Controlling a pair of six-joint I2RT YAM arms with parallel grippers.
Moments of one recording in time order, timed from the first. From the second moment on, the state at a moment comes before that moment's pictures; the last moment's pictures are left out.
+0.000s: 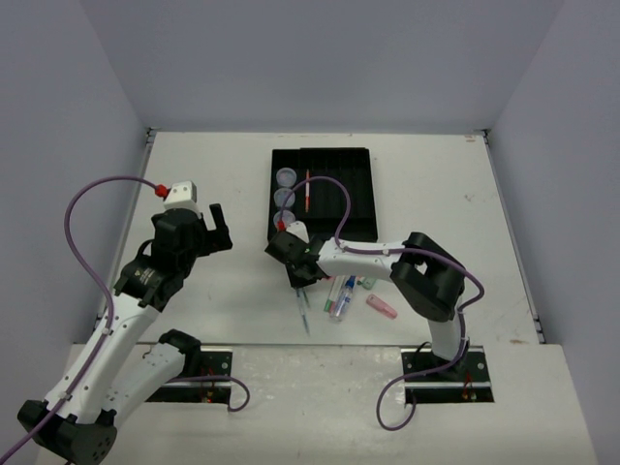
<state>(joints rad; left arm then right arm) -0.39 0.77 0.84 -0.64 -0.36 -0.40 1.06 1.97 1.32 -0.57 0.28 0.70</state>
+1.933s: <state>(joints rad) -0.38 0.77 0.84 -0.64 -0.36 -0.40 0.57 2.45 2.25 -0.68 0.11 0.50</state>
